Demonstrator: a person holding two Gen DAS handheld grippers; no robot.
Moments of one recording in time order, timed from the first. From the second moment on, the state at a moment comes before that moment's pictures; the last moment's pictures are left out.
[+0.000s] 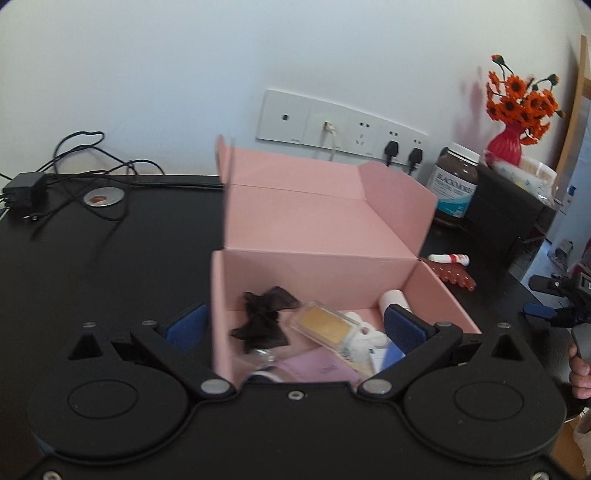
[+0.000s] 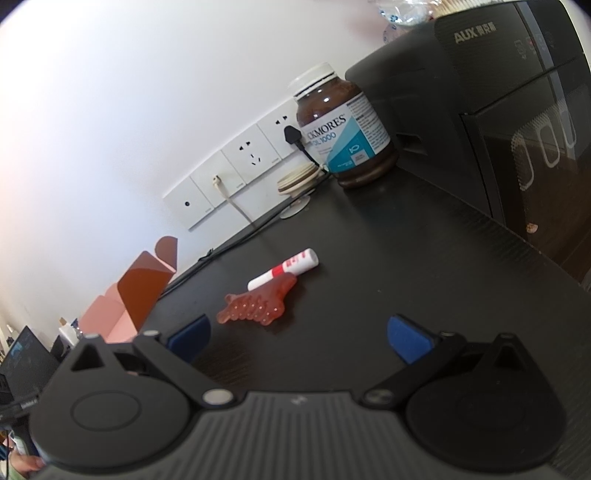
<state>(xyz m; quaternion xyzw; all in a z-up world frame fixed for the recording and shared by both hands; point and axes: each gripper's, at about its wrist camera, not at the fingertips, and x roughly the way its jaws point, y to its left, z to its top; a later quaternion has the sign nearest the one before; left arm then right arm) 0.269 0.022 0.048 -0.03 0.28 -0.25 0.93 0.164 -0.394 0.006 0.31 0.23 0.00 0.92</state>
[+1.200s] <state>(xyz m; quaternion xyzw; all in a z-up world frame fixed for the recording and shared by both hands) 0.240 0.091 0.054 -0.07 0.12 -0.16 0.98 0.170 -0.380 0.010 0.26 0.25 0.00 0.93</state>
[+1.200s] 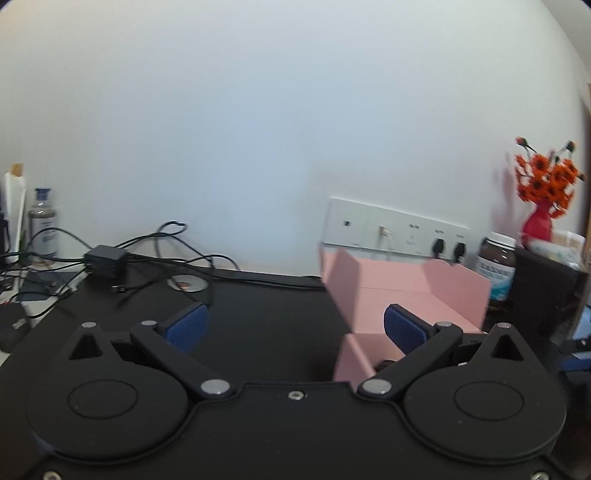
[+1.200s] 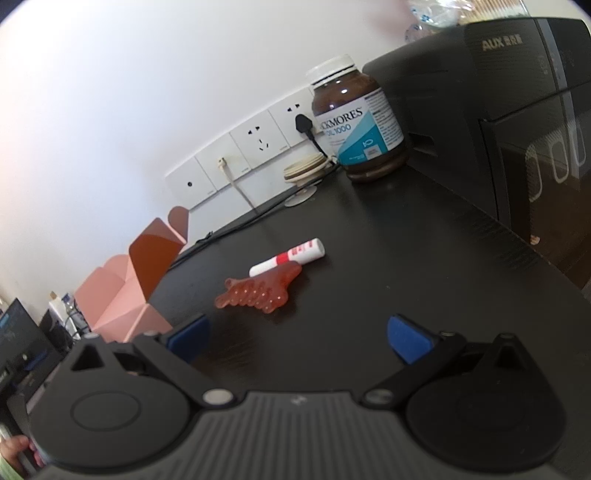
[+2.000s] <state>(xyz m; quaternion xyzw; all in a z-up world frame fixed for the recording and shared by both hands) 0.239 0.110 0.050 -0.04 0.12 -0.25 0.96 0.181 -0.349 0.015 0.17 0.30 0.00 0.94</state>
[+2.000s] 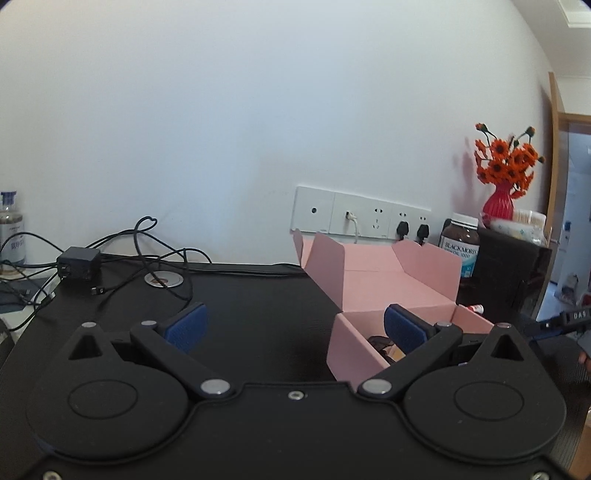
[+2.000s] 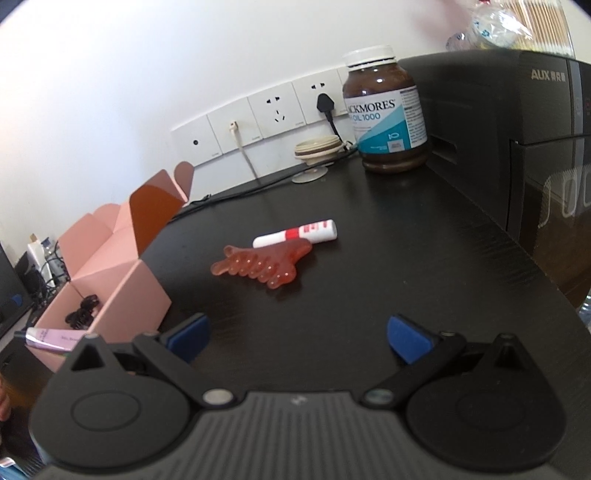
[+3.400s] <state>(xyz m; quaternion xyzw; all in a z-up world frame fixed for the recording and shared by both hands) 0.228 0.099 0.051 -0.01 0.10 -0.25 0.96 0.301 -0.295 0.028 0.12 0.36 0.00 0.92</state>
